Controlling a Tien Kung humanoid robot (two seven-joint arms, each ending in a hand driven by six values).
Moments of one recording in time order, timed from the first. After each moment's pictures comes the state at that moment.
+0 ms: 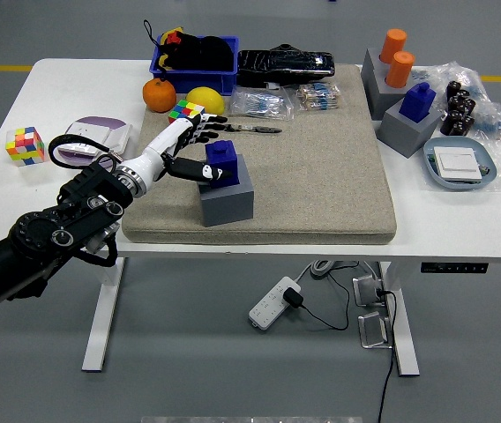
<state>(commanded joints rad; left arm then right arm) -0.89 0.18 -0.34 -0.66 0.75 0.10 -0.32 0.07 -0.26 1.36 0.30 -1.06 0.08 -0.15</state>
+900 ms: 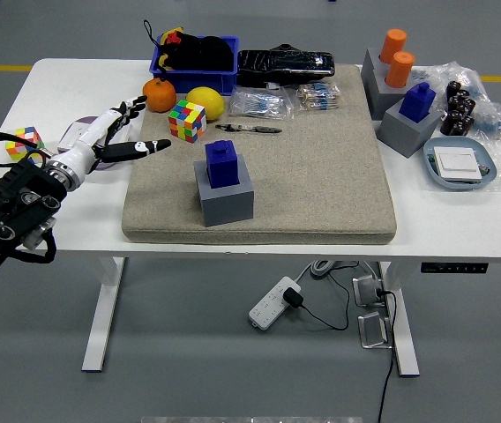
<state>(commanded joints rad) -0.86 0.34 -0.34 -0.55 0.72 0.12 -0.37 0.07 -0.27 1.36 0.30 -1.06 0.08 -0.15</state>
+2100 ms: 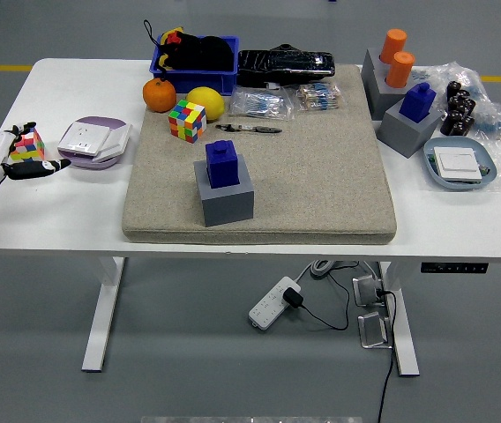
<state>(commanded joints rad) -0.87 0.35 -0.10 -0.22 0.48 0.18 -0.31 0.07 -0.26 1.39 0.30 -1.07 0.08 -0.15</state>
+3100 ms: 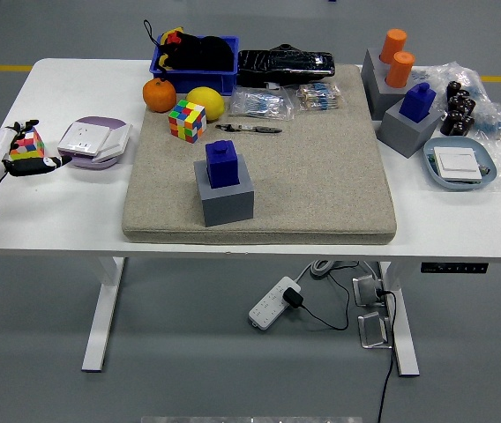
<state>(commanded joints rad) -0.88 0.35 -0.10 -0.23 0.48 0.18 -0.31 0.07 -0.26 1.39 0.30 -1.07 0.08 -0.15</state>
